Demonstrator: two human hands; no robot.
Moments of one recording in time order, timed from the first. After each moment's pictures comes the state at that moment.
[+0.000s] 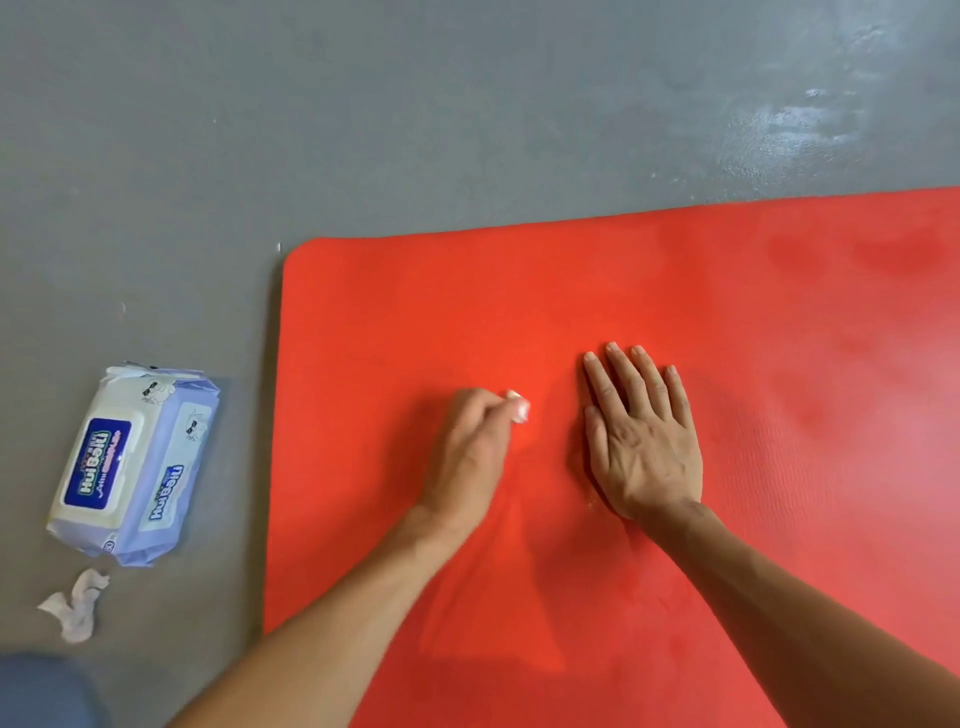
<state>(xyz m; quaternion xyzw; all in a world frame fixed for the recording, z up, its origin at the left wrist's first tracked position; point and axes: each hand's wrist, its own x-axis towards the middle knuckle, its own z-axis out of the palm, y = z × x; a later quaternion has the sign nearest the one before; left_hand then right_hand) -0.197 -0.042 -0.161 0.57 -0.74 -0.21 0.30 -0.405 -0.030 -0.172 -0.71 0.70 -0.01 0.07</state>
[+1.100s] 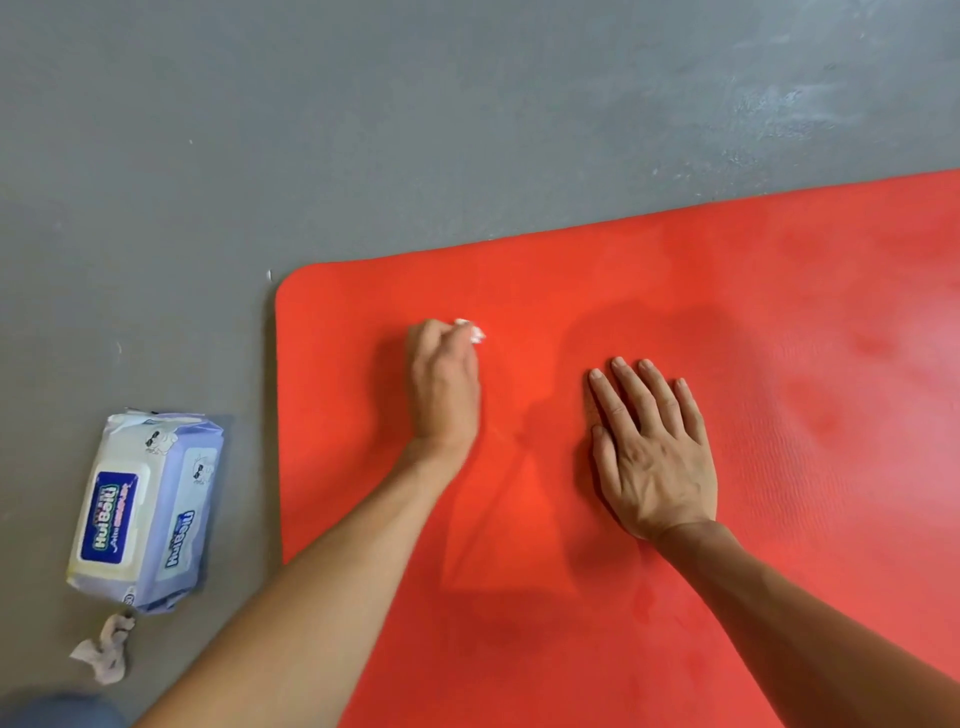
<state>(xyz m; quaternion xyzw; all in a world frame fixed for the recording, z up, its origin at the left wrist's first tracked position) -0.185 -0.143 -0.161 0.66 -0.68 -0.10 0.30 -0.406 -0.034 -0.173 -0.71 0.70 -0.04 0.07</state>
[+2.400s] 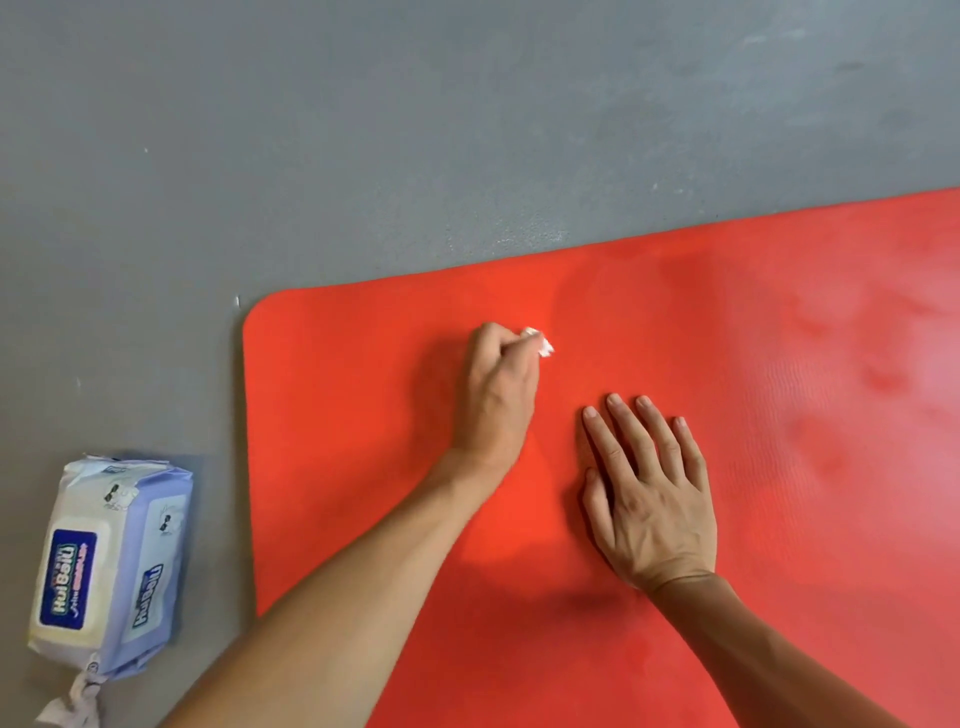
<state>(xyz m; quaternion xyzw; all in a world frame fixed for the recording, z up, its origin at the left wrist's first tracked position) -0.247 -0.165 -0.158 0.59 -0.70 -0.25 0.31 -0.408 -0.036 -0.175 -0.72 0.69 -0.08 0.05</state>
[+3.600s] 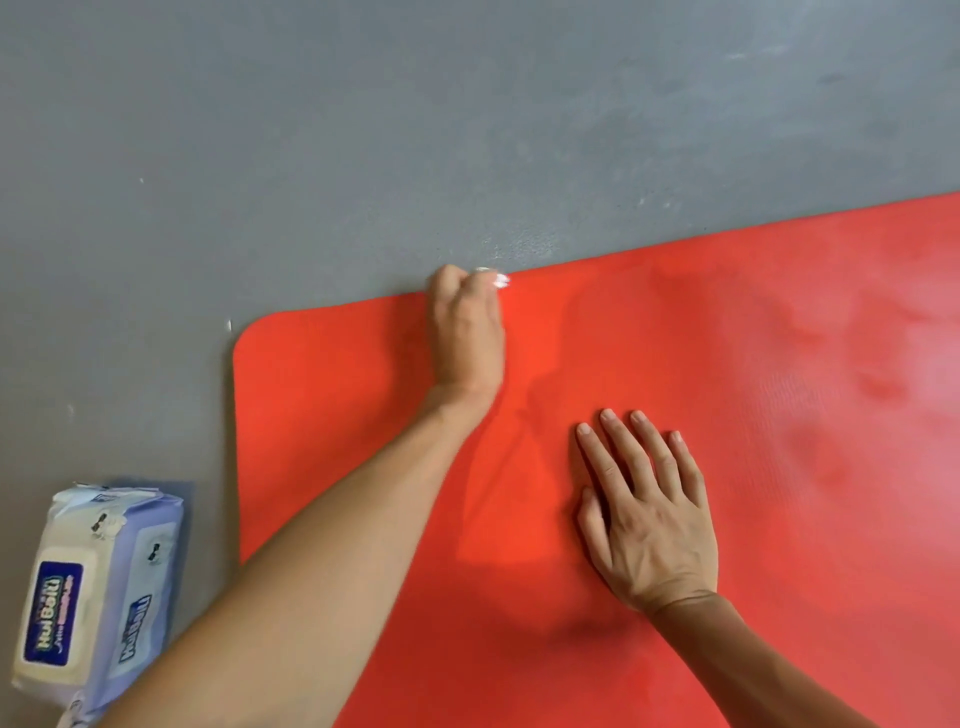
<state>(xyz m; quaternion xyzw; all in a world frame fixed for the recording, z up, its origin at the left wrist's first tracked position) -0.248 -0.240 -0.168 0.64 -0.68 -0.14 0.33 -0.408 -0.038 -0.175 -0.72 0.69 -0.08 0.06</state>
